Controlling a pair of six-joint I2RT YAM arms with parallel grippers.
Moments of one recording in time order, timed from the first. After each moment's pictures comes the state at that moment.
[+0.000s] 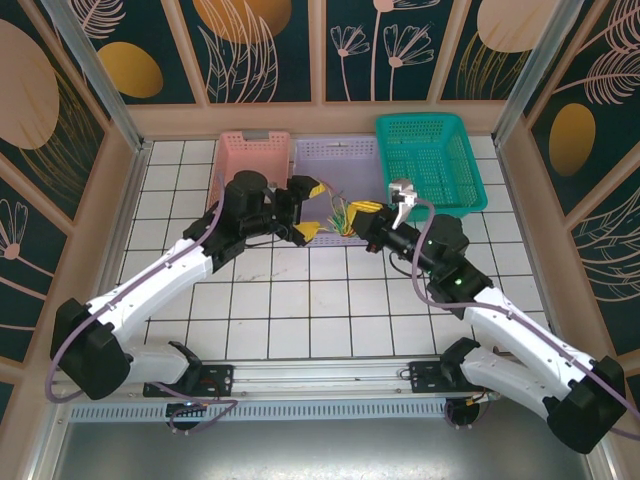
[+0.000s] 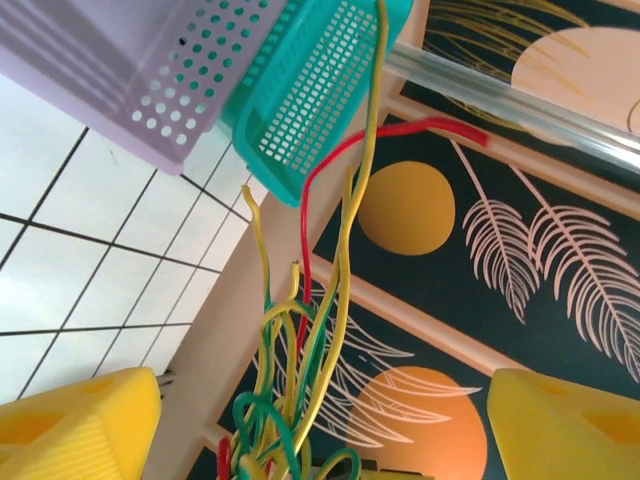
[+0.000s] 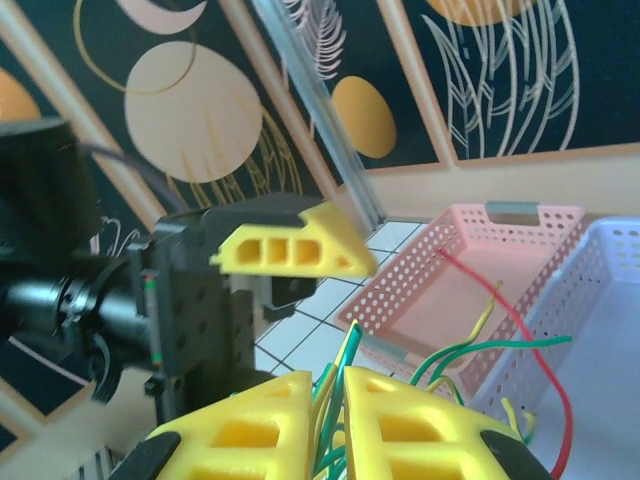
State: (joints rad) left arm -0.66 1.33 1.09 -0.16 0.37 -1.79; right arm 0.66 0.89 0.67 0.25 -0.29 0.43
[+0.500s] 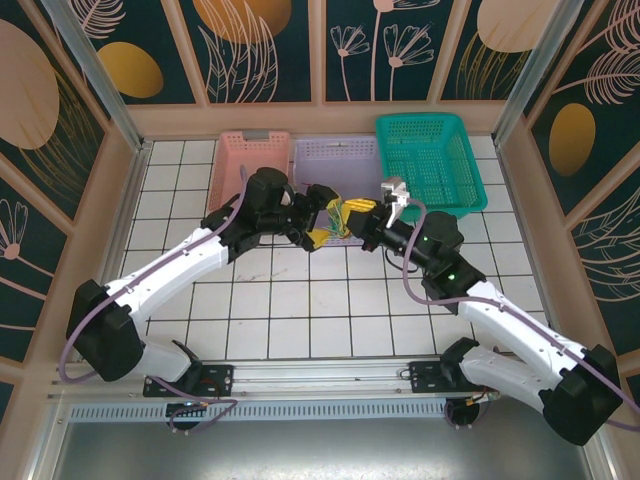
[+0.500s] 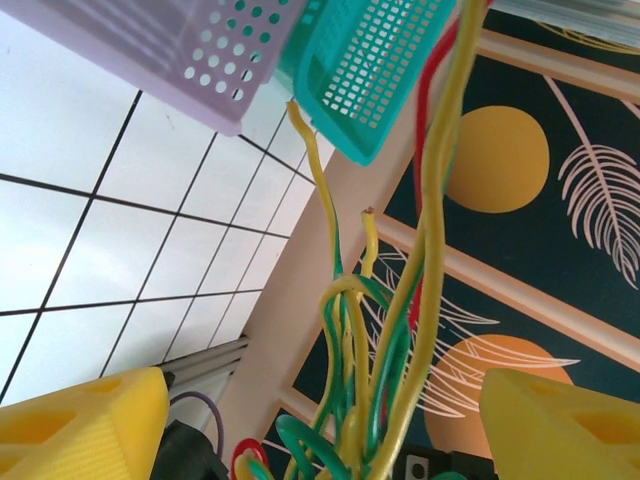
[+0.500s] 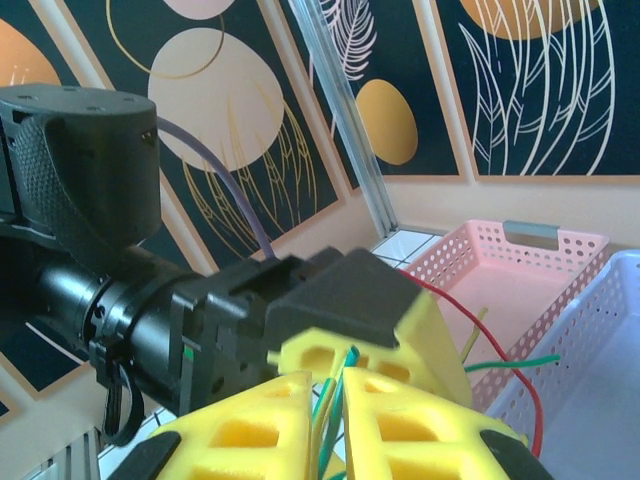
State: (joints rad) left arm -0.71 1.43 1.16 -0.24 0.45 -1.68; right arm 0.66 0.96 0.67 0.36 -0.32 0.38
